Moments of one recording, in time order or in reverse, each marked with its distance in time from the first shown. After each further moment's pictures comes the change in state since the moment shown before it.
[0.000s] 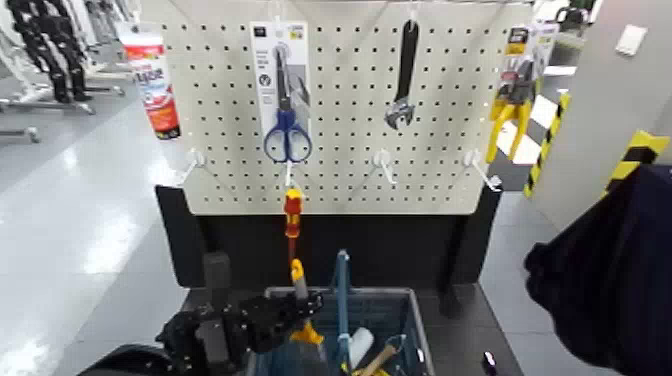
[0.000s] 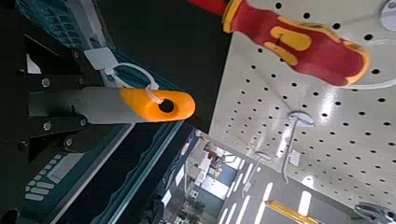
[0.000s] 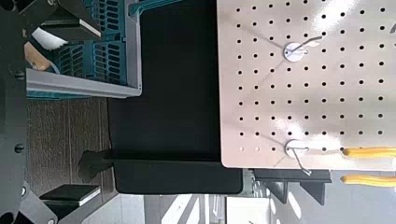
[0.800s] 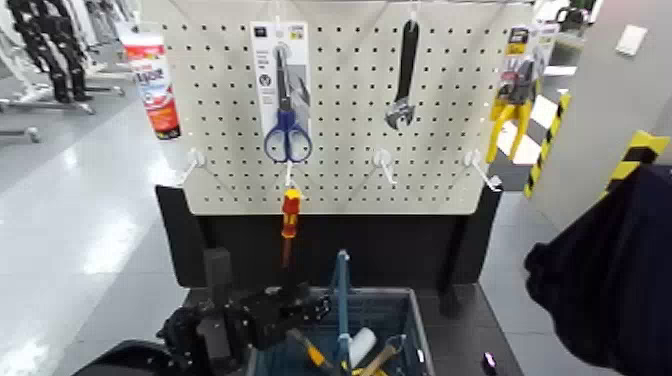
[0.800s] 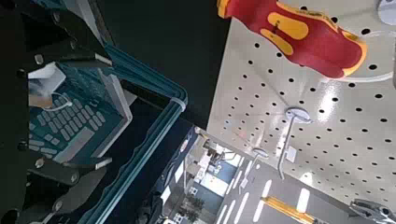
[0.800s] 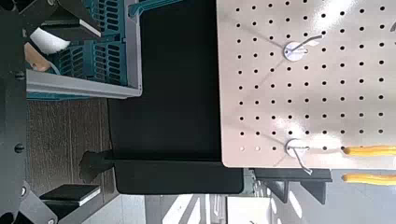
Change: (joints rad) left arm -0.004 0.002 0.002 -0.017 0.017 0.005 -0.003; right arm 0.001 0.001 0.000 0.002 -0.005 -0.003 0.000
